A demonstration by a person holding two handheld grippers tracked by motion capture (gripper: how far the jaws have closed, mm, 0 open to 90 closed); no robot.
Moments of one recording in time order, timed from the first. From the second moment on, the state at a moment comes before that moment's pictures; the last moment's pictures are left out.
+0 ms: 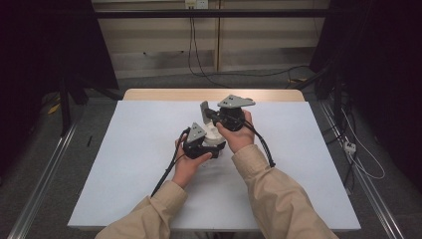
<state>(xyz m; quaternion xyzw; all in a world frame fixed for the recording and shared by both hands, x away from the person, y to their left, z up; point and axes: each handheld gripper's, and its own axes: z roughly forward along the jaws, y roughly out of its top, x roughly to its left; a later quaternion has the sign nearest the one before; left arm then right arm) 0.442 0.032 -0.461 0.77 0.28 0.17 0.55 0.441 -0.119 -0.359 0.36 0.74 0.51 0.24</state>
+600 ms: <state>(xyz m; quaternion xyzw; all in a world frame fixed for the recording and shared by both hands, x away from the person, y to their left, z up) 0.442 0.031 -0.461 0.77 0.28 0.16 0.56 0.447 -0.115 -0.363 0.36 0.74 0.51 0.24</state>
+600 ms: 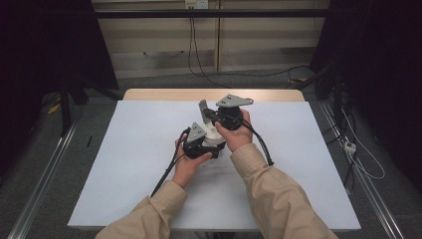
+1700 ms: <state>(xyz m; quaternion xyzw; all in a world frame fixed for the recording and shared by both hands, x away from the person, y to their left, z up) 0.443 0.031 -0.461 0.76 0.28 0.17 0.56 0.456 -0.110 -0.367 0.36 0.75 0.50 0.24</state>
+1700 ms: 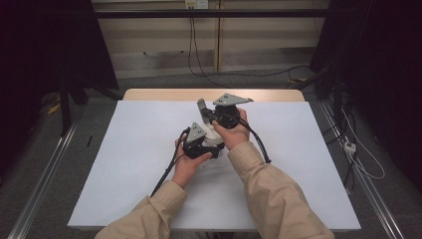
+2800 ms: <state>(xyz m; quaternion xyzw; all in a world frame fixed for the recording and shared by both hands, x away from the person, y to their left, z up) 0.442 0.031 -0.461 0.76 0.28 0.17 0.56 0.464 -0.103 -0.374 0.37 0.76 0.48 0.23</state>
